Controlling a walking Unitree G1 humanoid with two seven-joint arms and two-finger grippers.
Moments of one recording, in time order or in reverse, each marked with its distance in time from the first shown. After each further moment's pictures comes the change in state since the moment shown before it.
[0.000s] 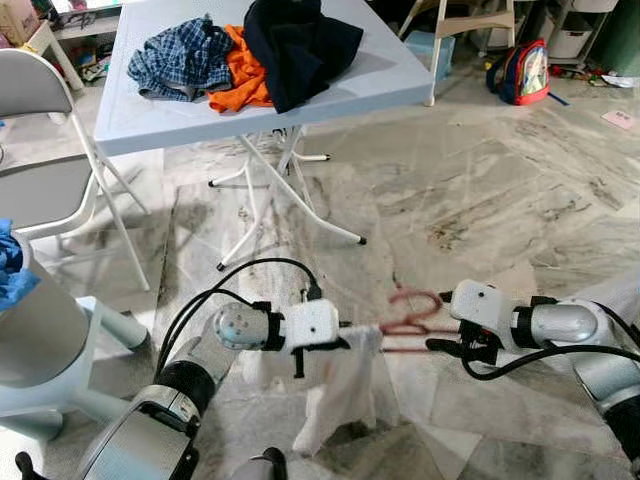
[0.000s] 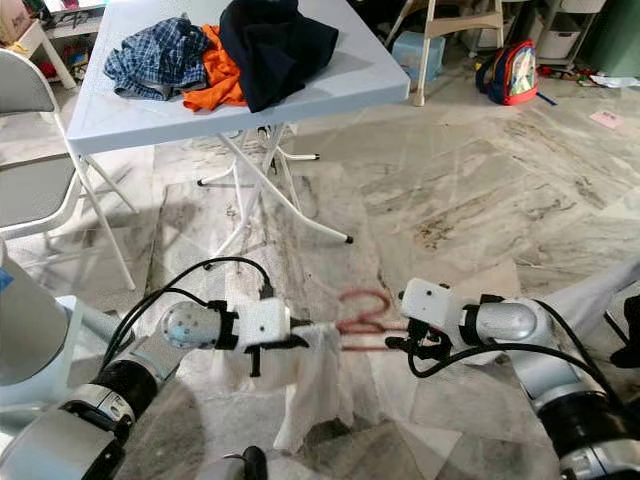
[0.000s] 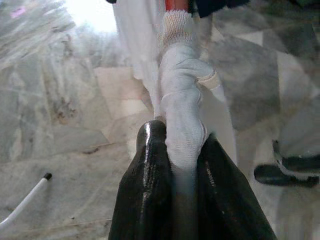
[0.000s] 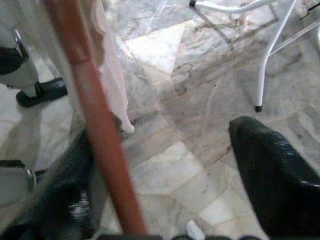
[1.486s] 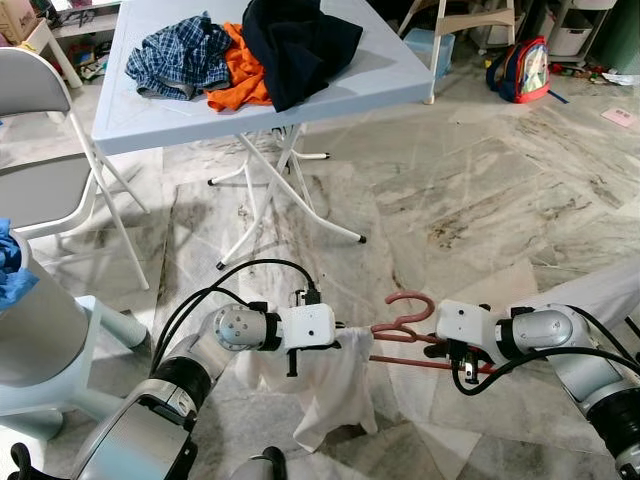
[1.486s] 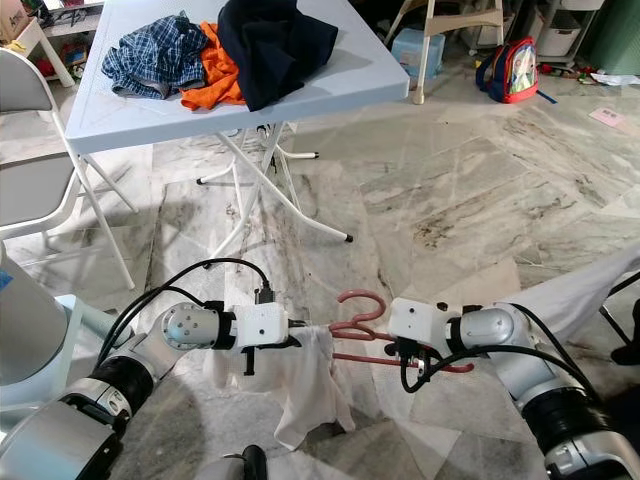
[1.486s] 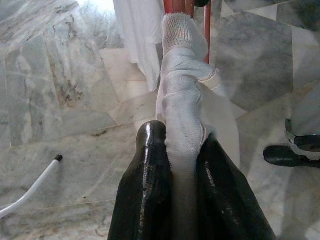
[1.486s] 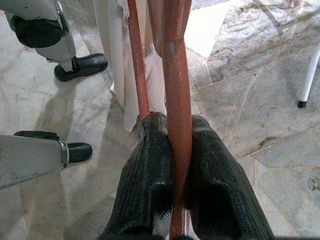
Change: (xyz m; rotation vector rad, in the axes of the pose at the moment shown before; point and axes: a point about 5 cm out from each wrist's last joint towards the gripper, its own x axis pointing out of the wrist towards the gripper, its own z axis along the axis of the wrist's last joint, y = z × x) left arm -0.002 0.001 -0.008 0.031 0.079 0.029; right arm 0.016 0.013 -0.005 -0.018 0.083 0.141
